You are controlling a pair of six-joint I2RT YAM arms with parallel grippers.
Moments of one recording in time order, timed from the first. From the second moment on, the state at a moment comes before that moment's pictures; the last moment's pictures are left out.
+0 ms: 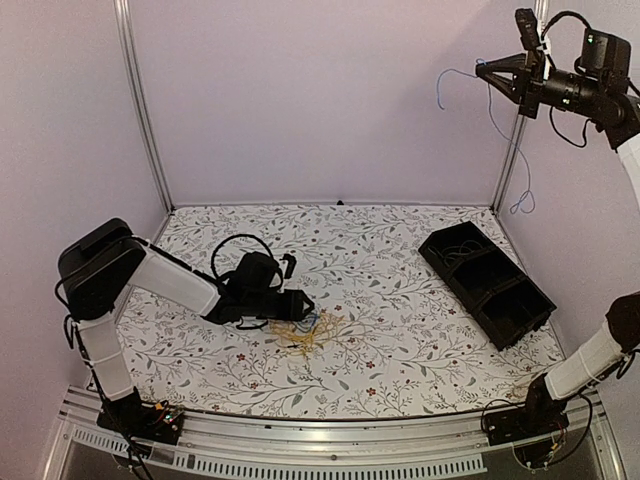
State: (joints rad) left arm -0.77 1.87 0.82 0.35 0.06 -0.56; right arm 0.14 1.47 2.12 -0.70 -0.86 -0.44
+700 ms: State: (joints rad) left arm -0.77 1.62 0.84 0.22 0.07 -0.51; right arm 0.04 1.49 1.83 -0.54 -0.63 -0.42
